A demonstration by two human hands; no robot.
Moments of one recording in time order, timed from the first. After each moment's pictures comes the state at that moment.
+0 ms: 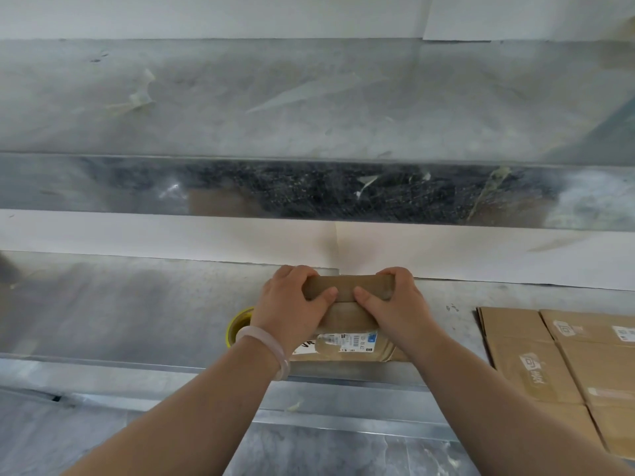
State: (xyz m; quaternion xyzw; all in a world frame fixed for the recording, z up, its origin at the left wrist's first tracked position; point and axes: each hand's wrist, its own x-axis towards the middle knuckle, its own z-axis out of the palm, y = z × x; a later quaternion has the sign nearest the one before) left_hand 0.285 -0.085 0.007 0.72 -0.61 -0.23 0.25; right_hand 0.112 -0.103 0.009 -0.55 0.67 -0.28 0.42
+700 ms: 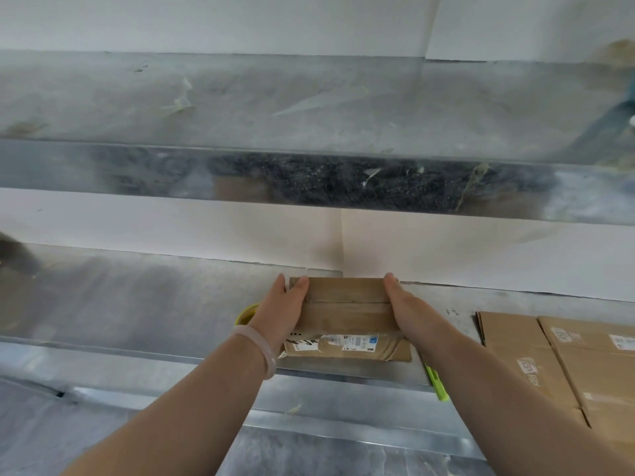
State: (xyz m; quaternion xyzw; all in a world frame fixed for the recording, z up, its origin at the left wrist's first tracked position) left_hand 0.292 -0.068 0.018 0.70 -0.36 -0.50 0.35; right_hand 0.099 -0.089 0.033 -0.48 0.67 -0.17 0.54
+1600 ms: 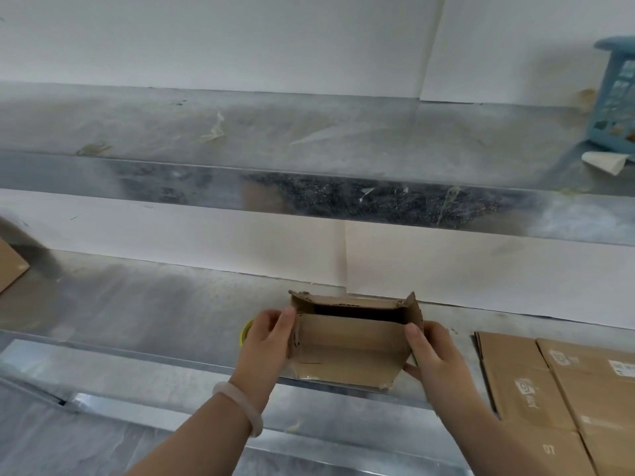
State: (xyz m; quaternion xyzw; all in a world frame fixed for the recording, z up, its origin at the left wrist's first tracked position) left_hand 0.292 -0.011 0.013 0.67 -0.31 -0.44 0.51; right_hand 0.066 -0.034 0.010 -0.49 0.62 -0.37 0.49
